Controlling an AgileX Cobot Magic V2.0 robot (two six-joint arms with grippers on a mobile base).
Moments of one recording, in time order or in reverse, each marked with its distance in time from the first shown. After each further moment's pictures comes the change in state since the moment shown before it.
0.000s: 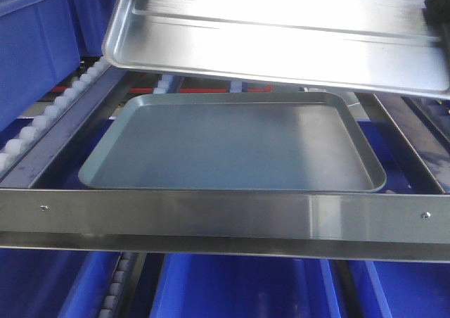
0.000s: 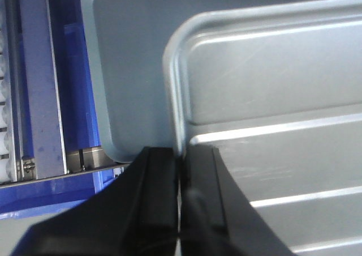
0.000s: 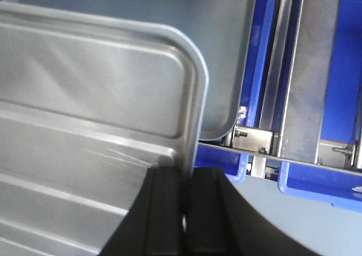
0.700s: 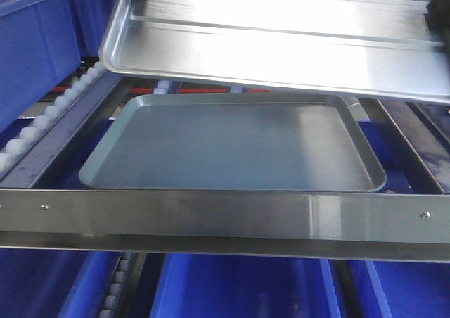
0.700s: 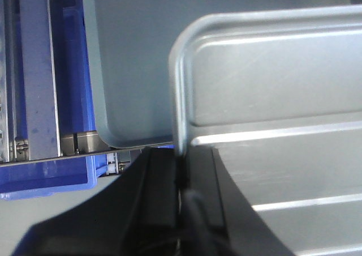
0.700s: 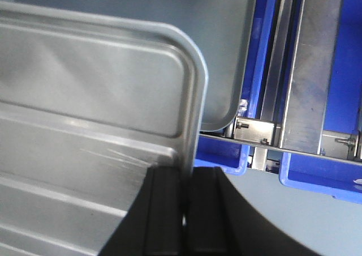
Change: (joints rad) left arm -0.013 0.000 0.000 -0.010 0.034 -0.062; right arm 0.000 -0.002 0.029 0.009 0.007 0.000
